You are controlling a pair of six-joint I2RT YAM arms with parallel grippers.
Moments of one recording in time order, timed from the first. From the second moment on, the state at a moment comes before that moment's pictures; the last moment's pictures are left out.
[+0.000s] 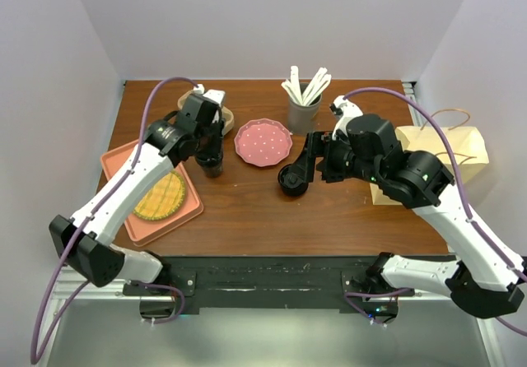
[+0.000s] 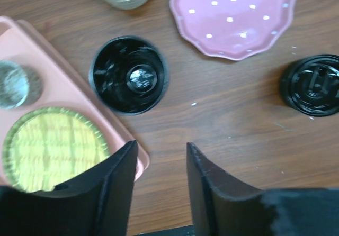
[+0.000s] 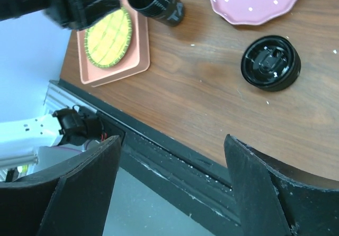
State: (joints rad) left arm -0.54 1.37 1.44 -0.93 -0.24 -0.28; right arm 0.80 1.11 1.53 -1.00 0.05 0.63
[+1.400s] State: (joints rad) left arm -0.52 1.73 1.55 -0.85 -0.28 -0.14; right arm 0.80 1.16 1.56 -0.98 0.02 0.47
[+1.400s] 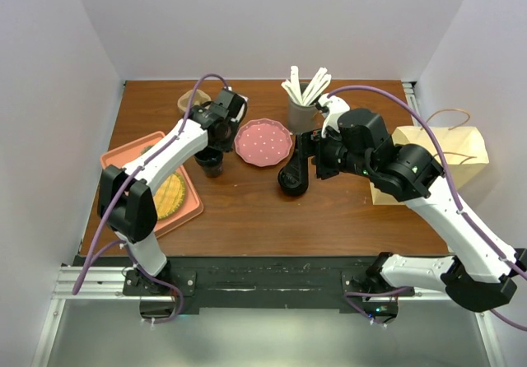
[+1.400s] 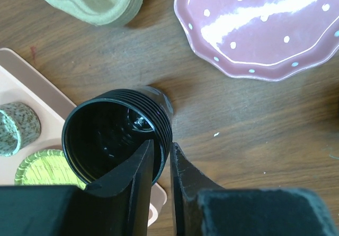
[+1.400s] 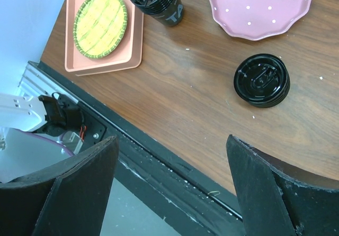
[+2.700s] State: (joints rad) left arm -0.51 1.74 1.53 -0.86 -0.26 -0.12; right arm 0.80 1.17 1.56 -0.98 0.02 0.47
